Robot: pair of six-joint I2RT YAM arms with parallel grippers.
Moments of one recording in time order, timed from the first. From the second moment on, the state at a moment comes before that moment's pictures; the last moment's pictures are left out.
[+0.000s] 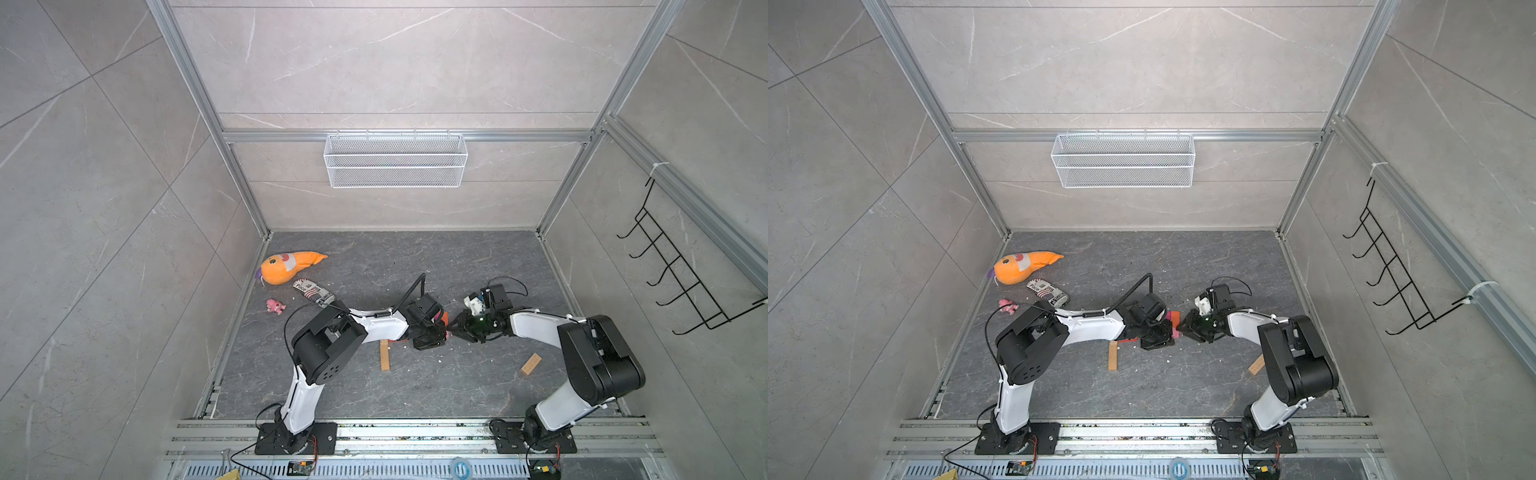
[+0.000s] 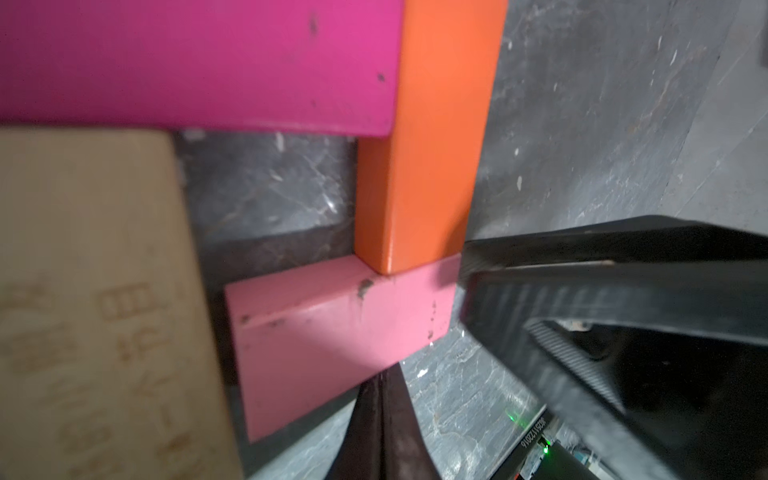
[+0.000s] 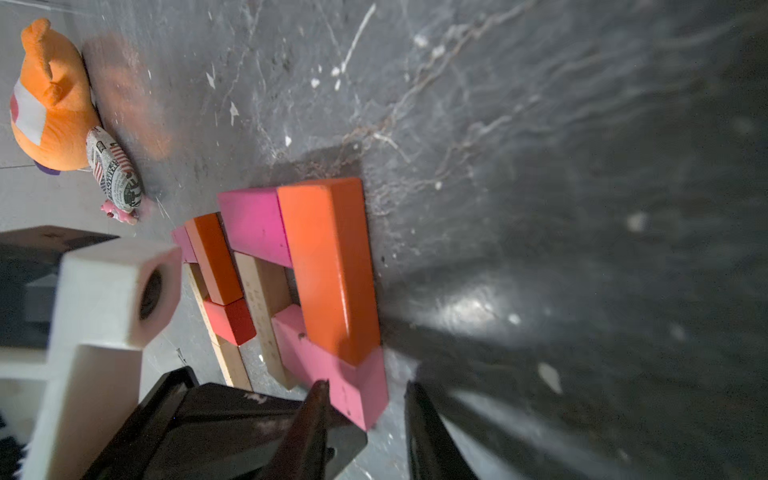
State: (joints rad) left arm -0.94 2.02 1.23 -0.21 0.35 -0.98; right arm 0.23 1.60 0.72 -0.22 -0.59 0.64
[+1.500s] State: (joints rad) left arm -0.38 0.99 0.85 -0.65 0.52 -0.58; right arm -0.19 1.05 0.56 -0.82 0.02 0.92
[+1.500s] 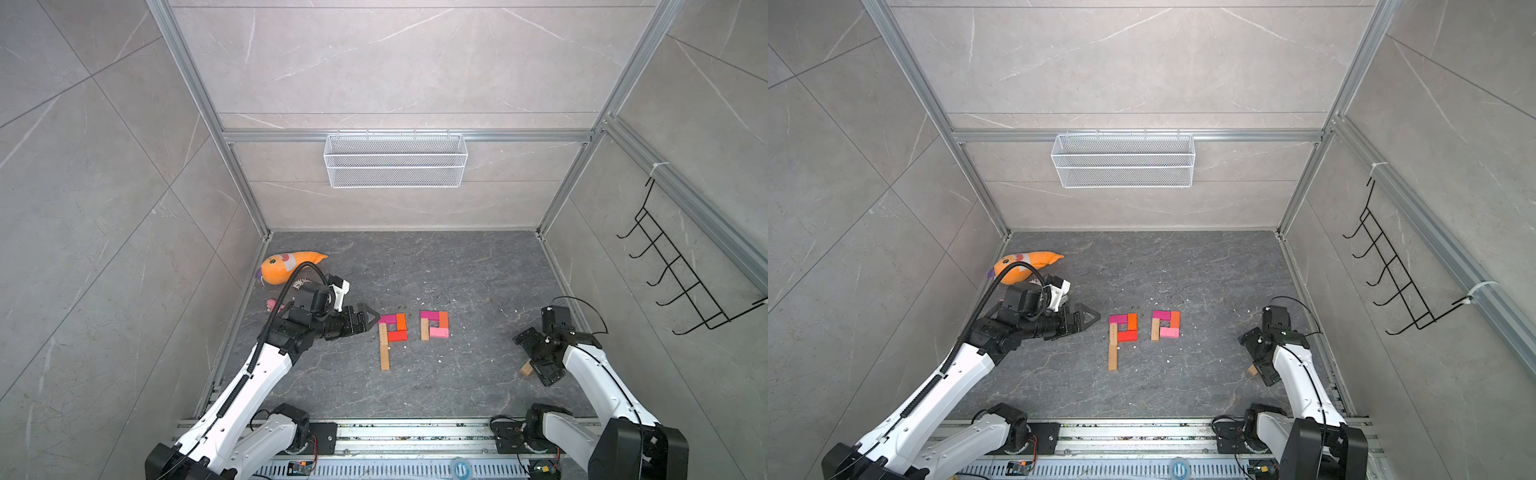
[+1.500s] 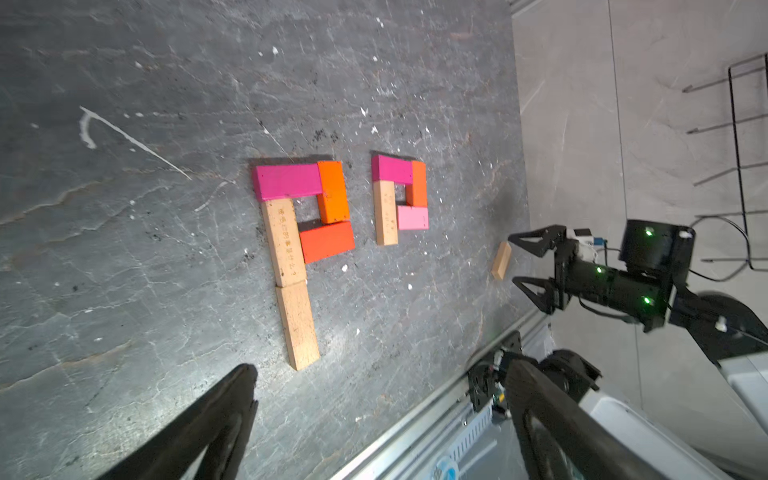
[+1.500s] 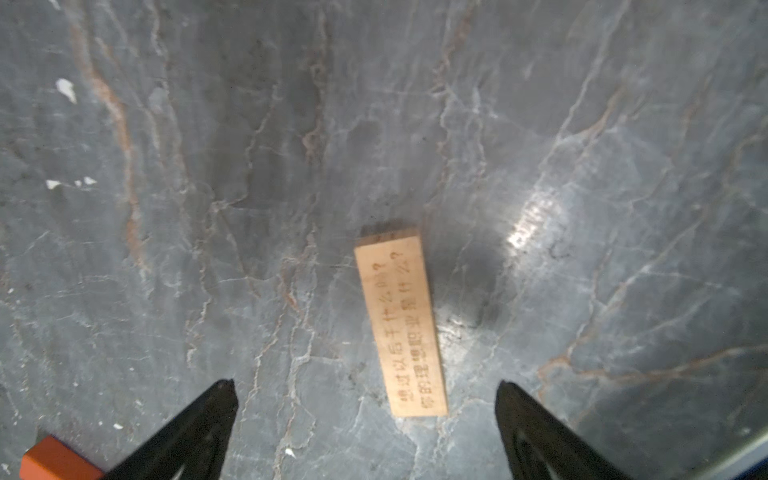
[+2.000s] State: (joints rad) left arm -0.26 0.99 0.81 -0.63 0.71 -0.55; right arm -0.20 1.13 0.49 -0.68 0.02 0.96
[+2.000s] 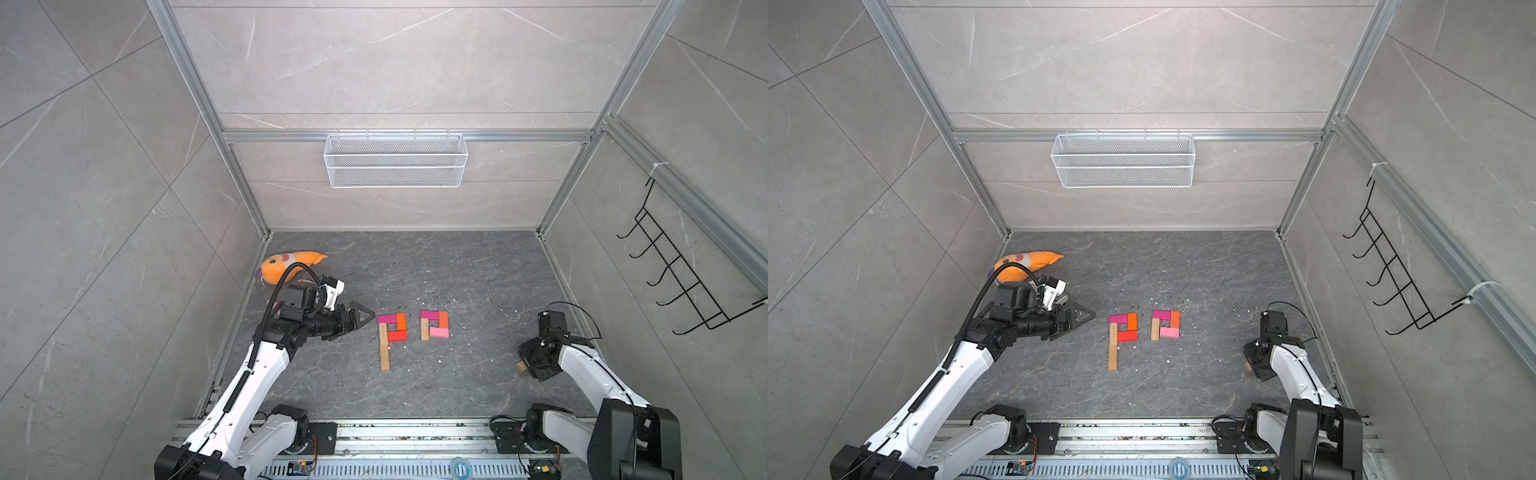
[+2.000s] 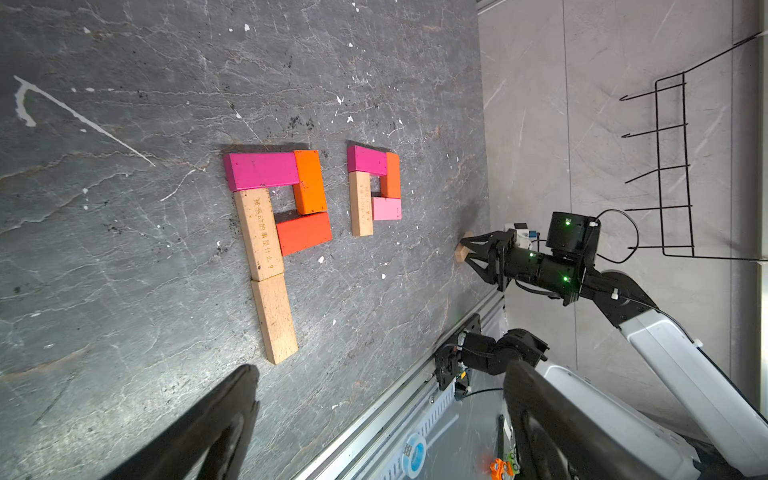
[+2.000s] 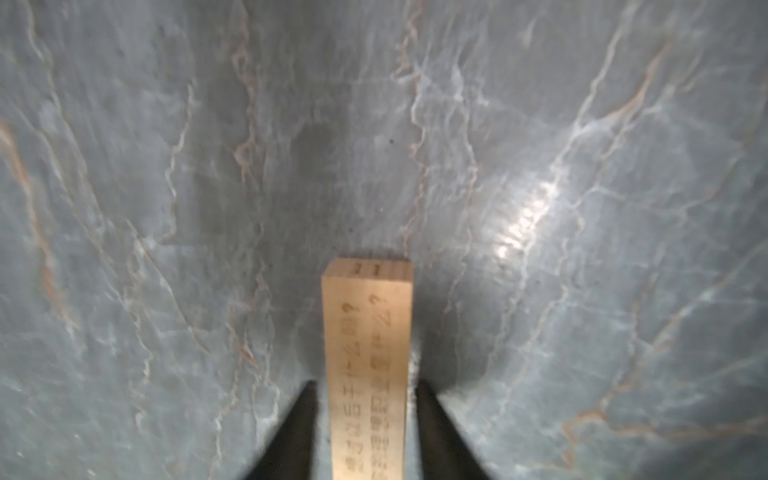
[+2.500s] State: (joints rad) left arm -0.25 0.99 0.81 -0.63 0.72 -0.55; right arm 0.23 1.10 0.66 -0.72 0.03 0.84
